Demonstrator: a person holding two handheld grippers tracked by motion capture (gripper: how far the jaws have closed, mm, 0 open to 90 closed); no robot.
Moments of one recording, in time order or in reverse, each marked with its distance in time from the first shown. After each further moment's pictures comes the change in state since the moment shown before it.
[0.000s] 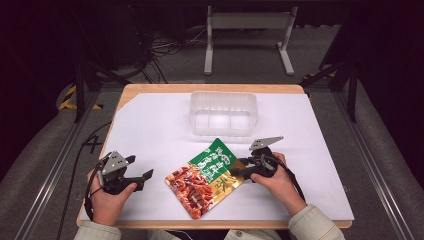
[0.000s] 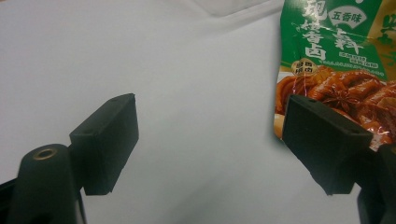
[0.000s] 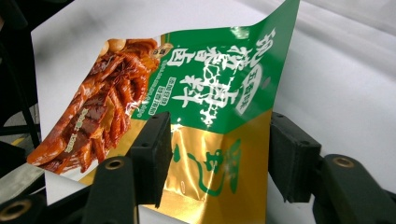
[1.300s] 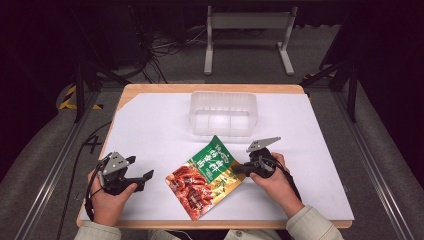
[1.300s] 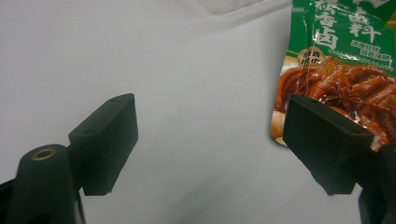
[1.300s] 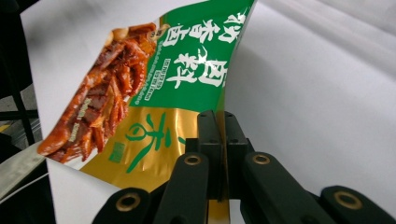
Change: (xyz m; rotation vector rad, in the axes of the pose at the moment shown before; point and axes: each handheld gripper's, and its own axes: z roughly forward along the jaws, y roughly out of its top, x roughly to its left) left arm -0.001 -0.001 0.000 0.002 0.007 -0.003; right arm 0.012 0.006 -0.006 0.048 -0.037 -0.028
